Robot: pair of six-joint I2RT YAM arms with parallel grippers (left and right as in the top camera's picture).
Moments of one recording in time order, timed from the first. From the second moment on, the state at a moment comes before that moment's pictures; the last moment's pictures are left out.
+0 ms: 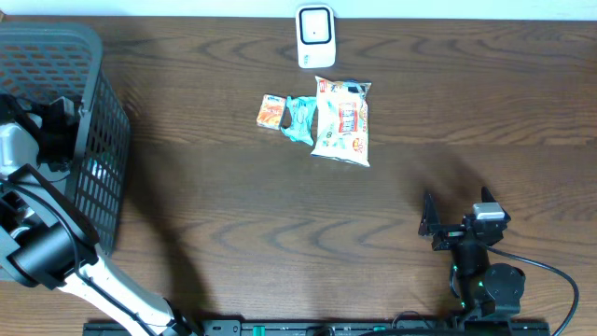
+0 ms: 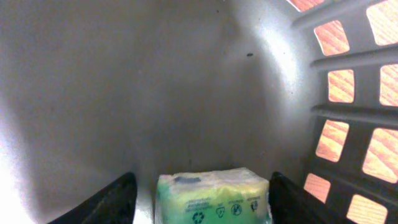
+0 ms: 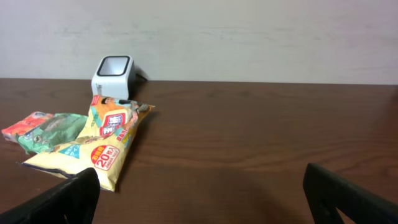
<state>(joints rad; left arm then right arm) 0.66 2.09 1.54 -0.79 0.45 0.23 0.00 0.01 0.01 -0.07 -0.07 0.01</state>
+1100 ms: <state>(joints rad) 0.67 1.95 1.57 -0.79 0.20 -0.01 0.00 0.01 0.01 -0.07 -0.07 0.01</state>
